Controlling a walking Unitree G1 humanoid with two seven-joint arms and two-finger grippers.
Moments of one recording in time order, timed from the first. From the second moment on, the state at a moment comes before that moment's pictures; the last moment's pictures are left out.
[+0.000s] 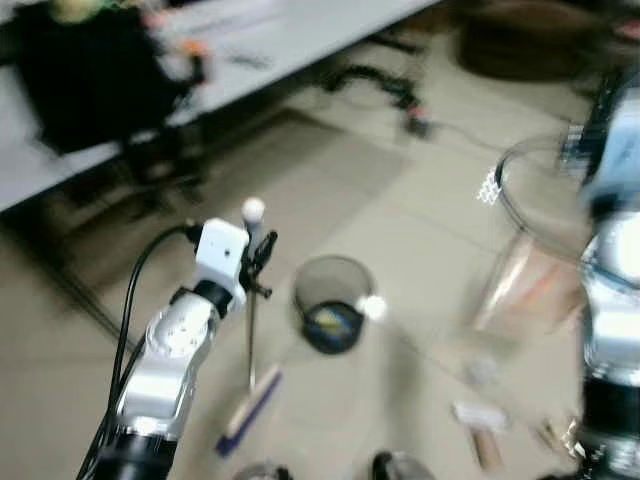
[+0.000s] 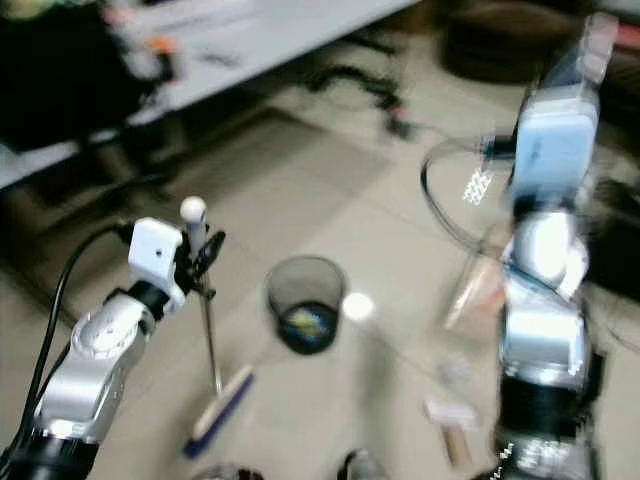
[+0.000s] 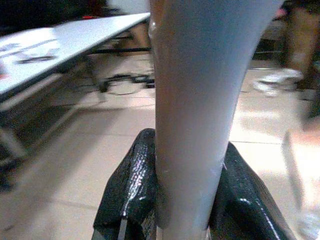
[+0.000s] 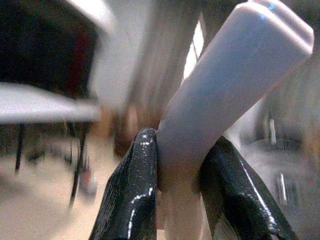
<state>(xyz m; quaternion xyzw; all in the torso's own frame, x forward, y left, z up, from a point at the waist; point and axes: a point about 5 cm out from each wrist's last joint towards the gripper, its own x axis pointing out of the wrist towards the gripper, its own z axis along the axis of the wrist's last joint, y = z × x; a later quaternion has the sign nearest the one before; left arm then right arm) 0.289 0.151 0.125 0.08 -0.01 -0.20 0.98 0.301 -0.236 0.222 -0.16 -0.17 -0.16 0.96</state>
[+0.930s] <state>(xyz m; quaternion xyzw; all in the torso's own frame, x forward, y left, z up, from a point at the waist) 0.291 0.154 0.131 0.06 -0.02 -0.12 0.99 0.285 -0.193 0.163 -0.09 -0.10 -0.09 0.99</state>
